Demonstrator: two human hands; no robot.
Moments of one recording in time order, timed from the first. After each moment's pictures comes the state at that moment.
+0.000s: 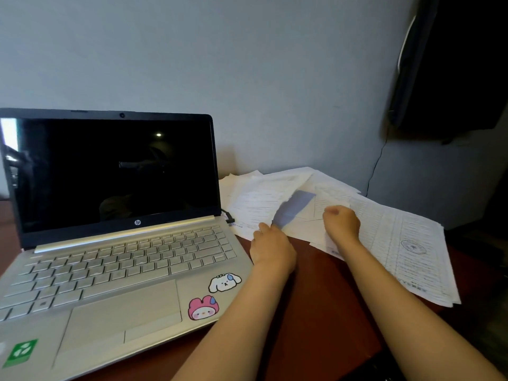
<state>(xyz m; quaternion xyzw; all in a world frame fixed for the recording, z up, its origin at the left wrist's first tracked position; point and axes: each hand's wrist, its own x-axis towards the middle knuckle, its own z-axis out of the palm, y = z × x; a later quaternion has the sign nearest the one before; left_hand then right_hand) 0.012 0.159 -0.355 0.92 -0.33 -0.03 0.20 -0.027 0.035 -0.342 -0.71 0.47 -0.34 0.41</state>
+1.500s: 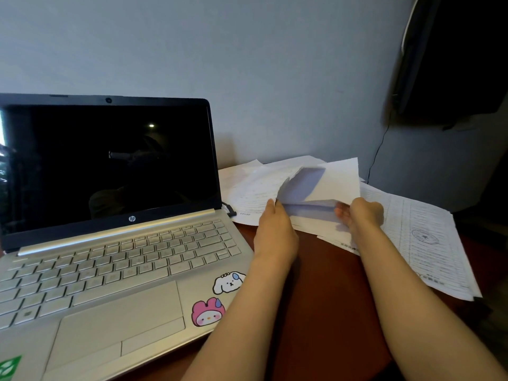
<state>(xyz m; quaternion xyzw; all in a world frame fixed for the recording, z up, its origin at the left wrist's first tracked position) 0.028 0.162 -0.357 0.86 -0.38 -0.01 0.35 -0.023 0.010 -0.345 -0.46 0.47 -0.44 0.61</state>
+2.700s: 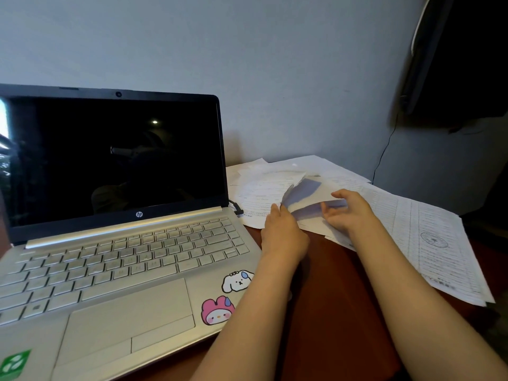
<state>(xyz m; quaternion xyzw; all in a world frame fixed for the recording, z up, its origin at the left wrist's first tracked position) 0.032 0.161 -0.358 0.86 -0.36 -0.08 0.36 -0.006 0.027 -0.335 -0.26 0.33 -0.34 0.84</state>
